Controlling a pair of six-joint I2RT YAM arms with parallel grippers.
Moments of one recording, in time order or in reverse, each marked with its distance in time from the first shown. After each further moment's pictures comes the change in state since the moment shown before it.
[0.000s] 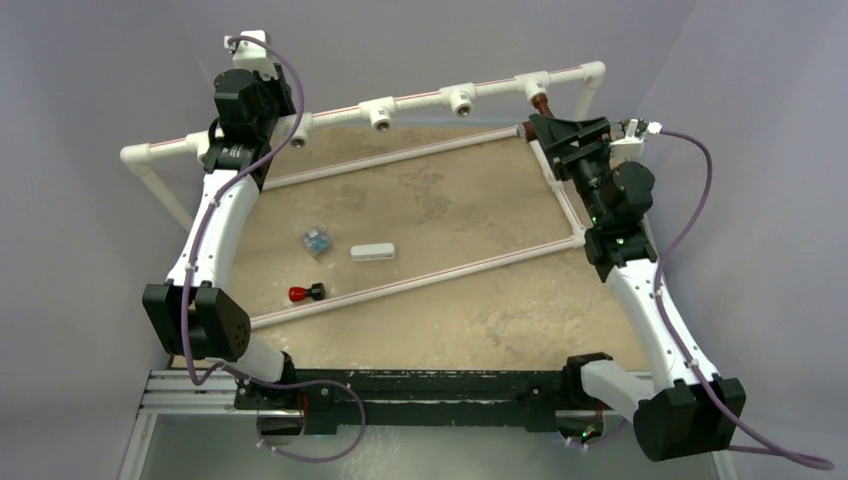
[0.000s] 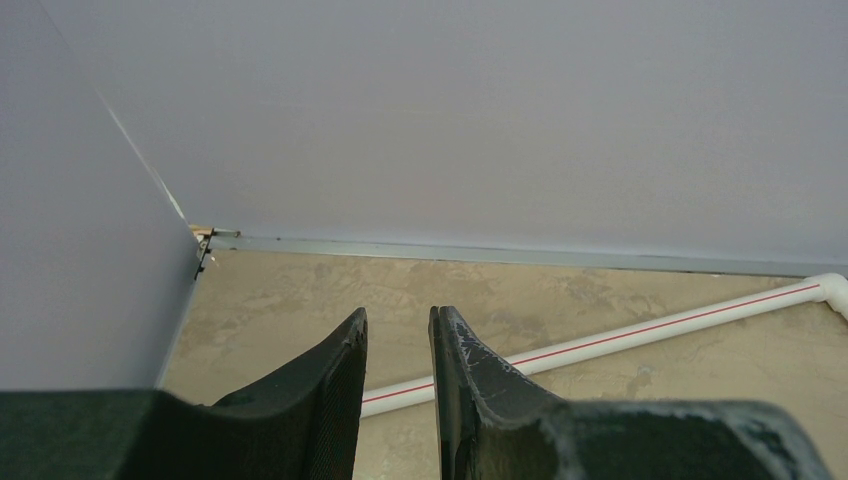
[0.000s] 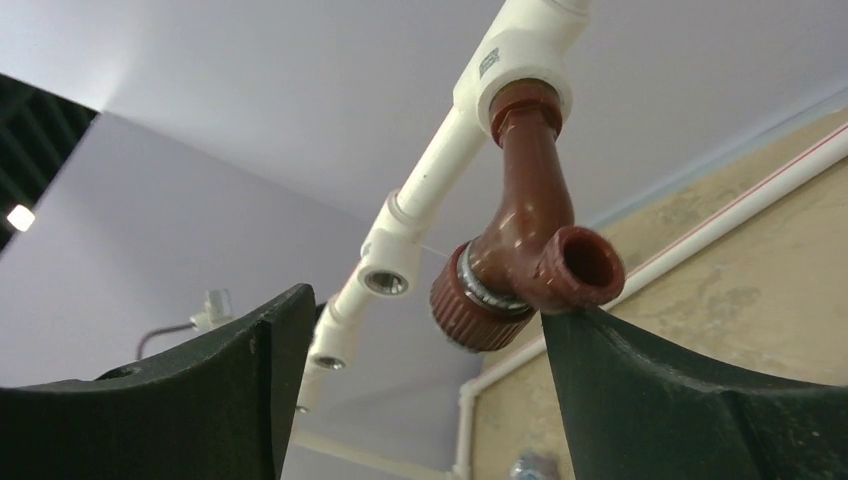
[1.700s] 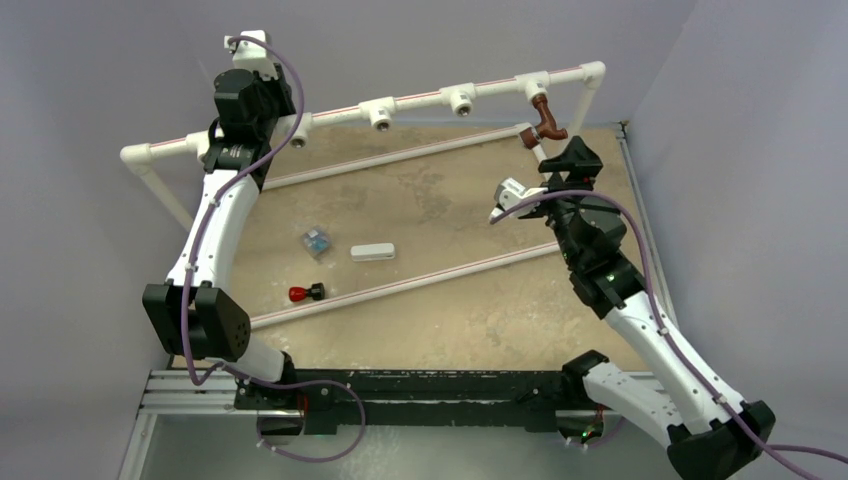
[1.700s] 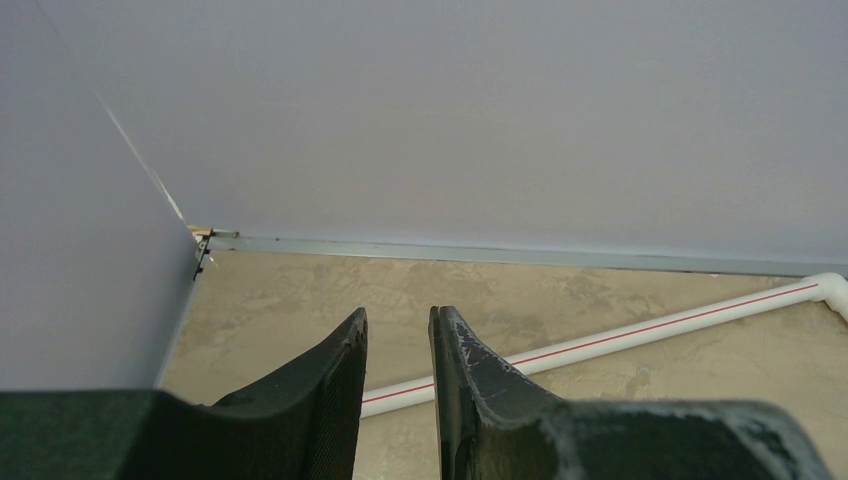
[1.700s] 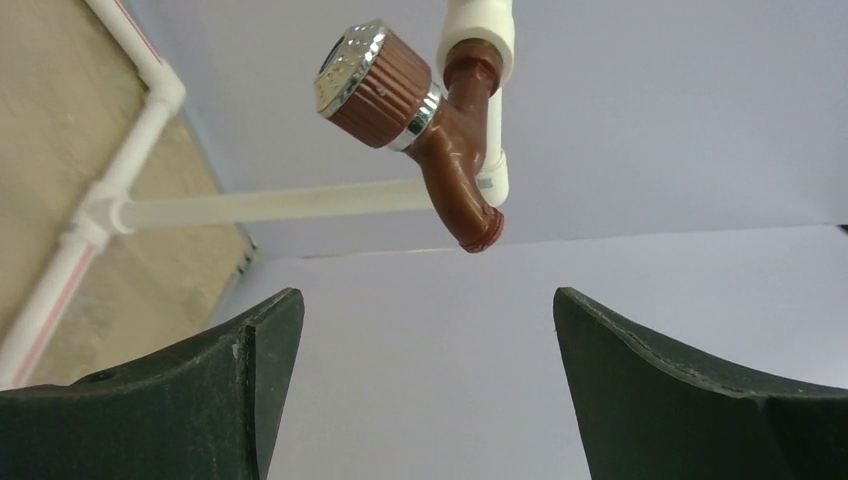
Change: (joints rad) left arm 0.000 0.000 0.000 0.001 0.004 0.000; right arm 0.327 -0.200 -0.061 -0.324 0.422 -2.568
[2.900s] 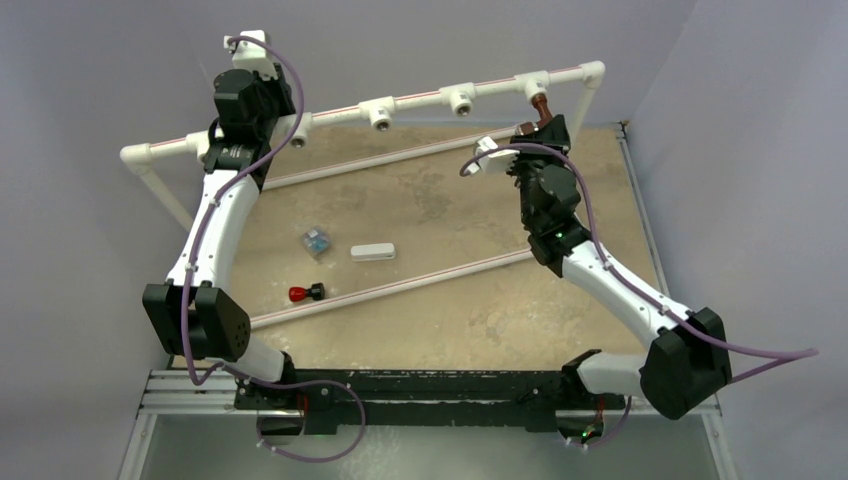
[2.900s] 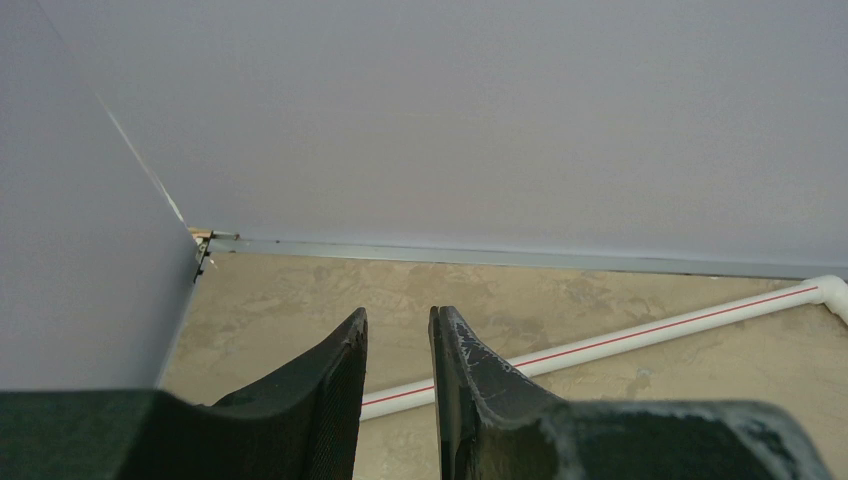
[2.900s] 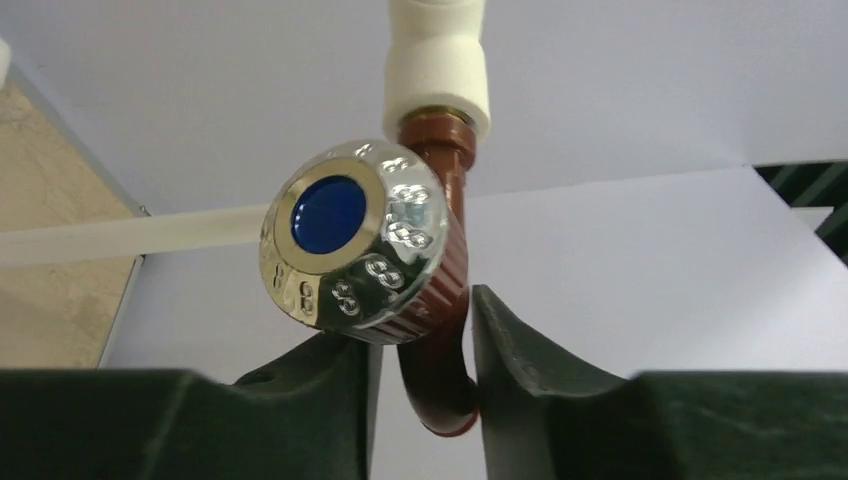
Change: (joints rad) left arm 0.000 0.000 -0.003 0.006 0.002 0.000; right arm 0.035 0.394 0.045 0.509 0.252 -0.219
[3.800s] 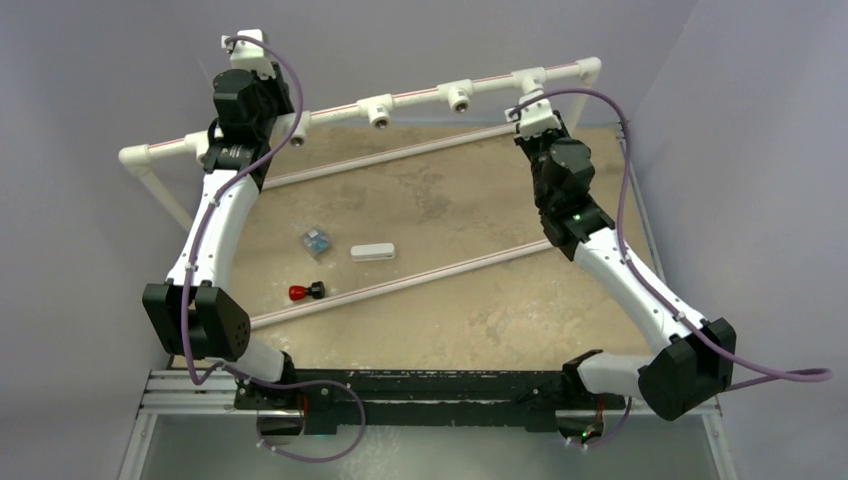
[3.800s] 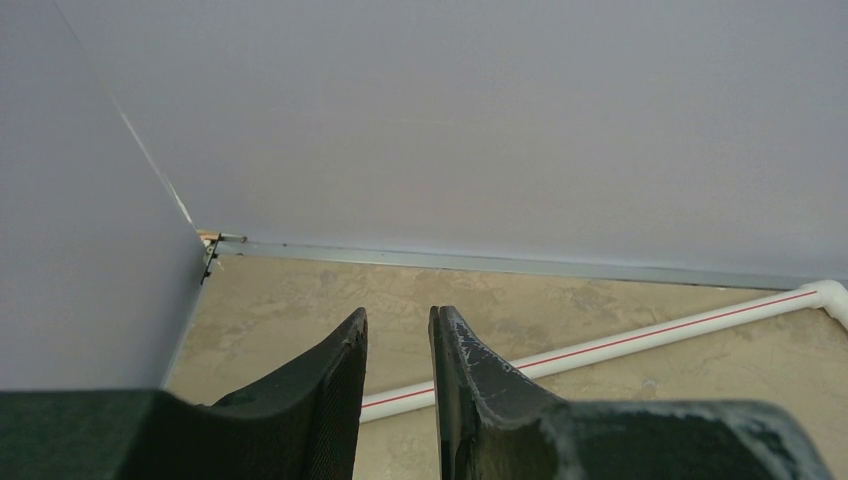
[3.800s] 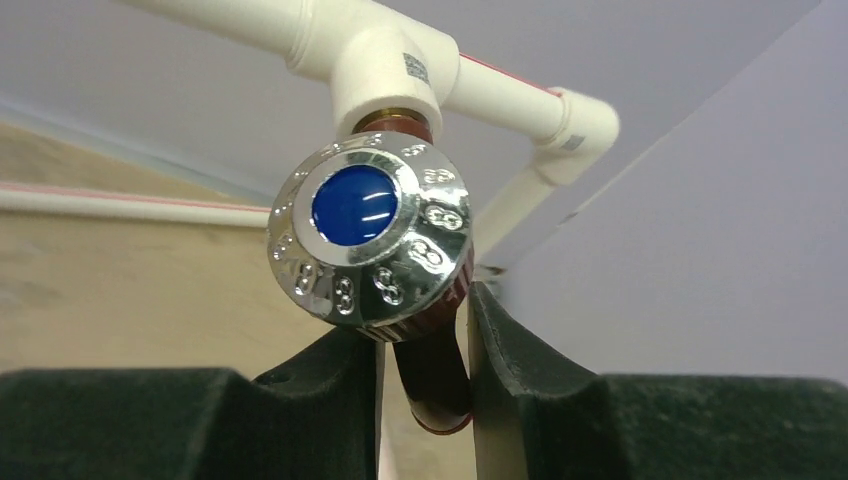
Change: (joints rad) left arm 0.001 0.000 -0.001 0.010 -0.014 0.000; right arm -0.047 0.003 0.192 -0.278 -0.038 0.967
